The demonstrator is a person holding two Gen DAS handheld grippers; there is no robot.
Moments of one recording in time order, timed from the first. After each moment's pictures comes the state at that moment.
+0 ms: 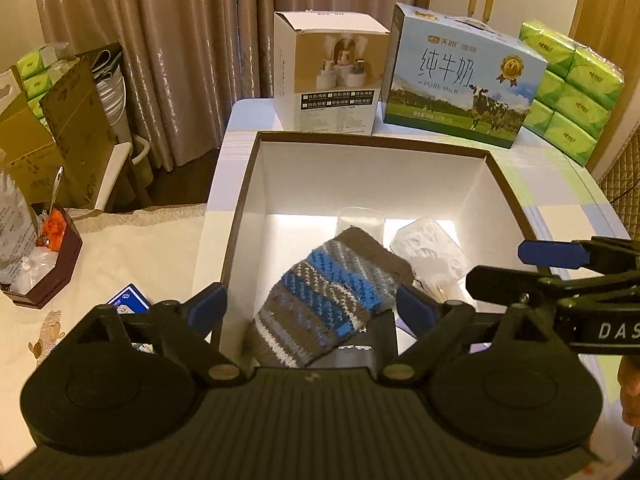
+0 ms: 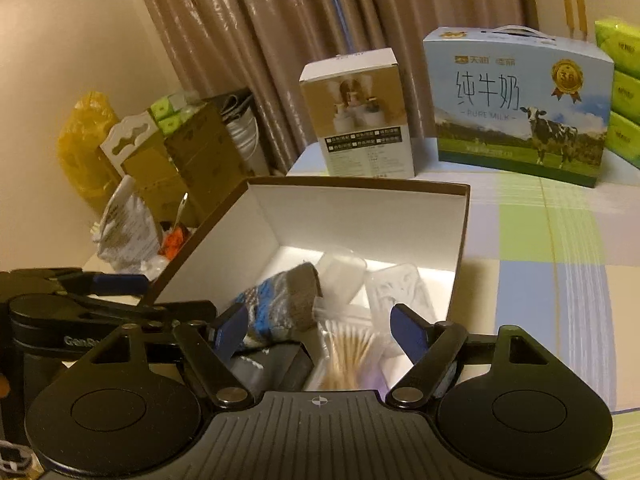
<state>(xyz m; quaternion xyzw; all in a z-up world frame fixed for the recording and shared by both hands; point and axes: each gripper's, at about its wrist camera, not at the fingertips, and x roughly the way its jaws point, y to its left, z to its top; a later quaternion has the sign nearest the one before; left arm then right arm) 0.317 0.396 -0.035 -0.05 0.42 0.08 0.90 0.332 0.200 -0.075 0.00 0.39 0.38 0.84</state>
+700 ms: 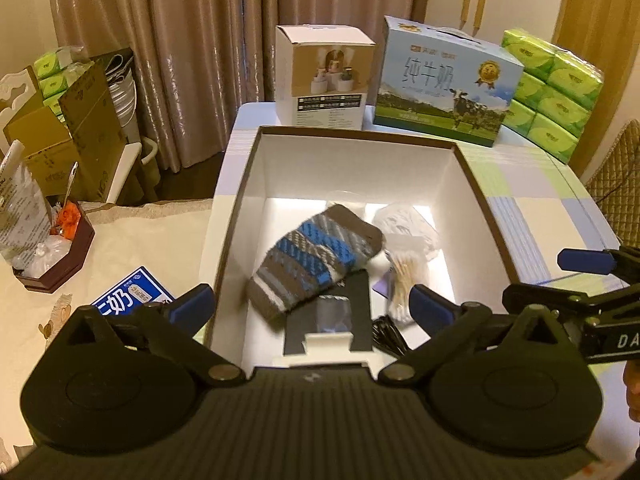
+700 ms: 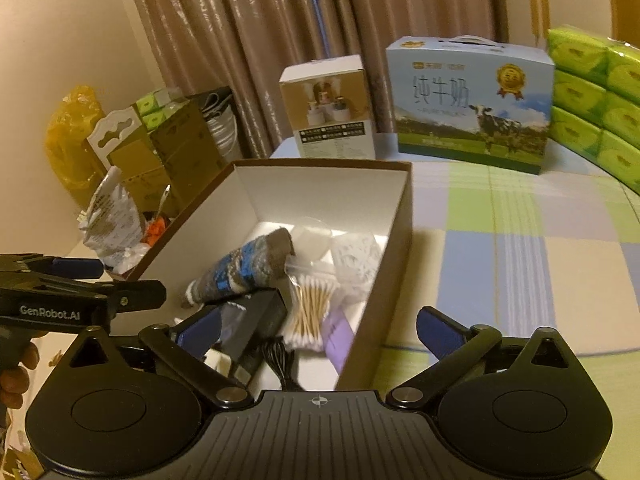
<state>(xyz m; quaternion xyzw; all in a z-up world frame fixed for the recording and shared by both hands) 0.257 0.366 -0.009 -0.05 0.41 0.09 0.91 0.280 0.146 -0.055 -0.02 0.39 0.35 0.85</state>
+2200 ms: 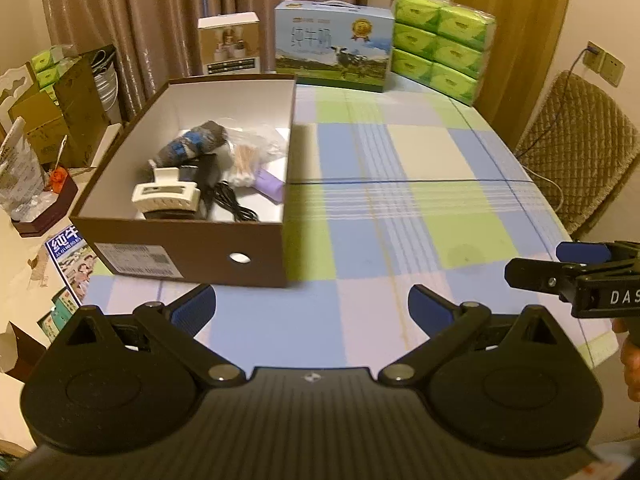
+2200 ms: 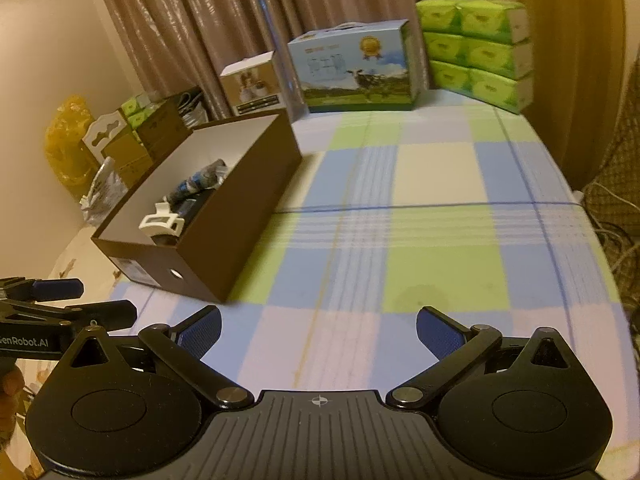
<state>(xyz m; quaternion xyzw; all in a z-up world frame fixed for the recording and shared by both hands) 0.096 0.128 0.006 -0.04 0.42 0.07 0.90 0.145 -0.114 -0.035 0.01 0.41 0.31 0.86</state>
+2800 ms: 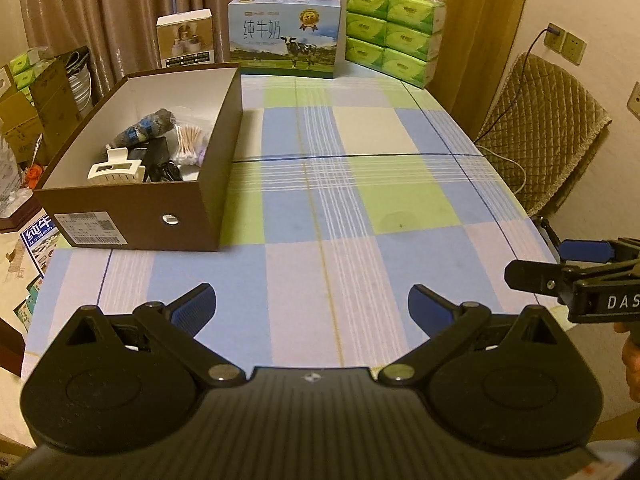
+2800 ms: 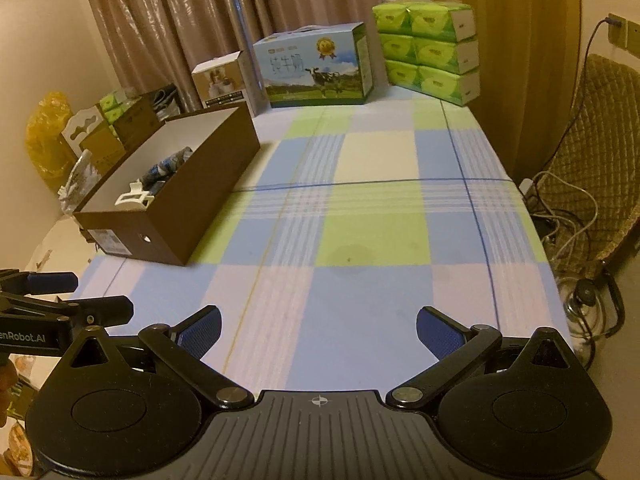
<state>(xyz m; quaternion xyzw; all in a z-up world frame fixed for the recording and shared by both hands) 0.063 0.055 -0.001 -0.04 0.42 0.04 0.91 0.103 -0.186 -0.029 -0.01 0.41 0.28 0.87</state>
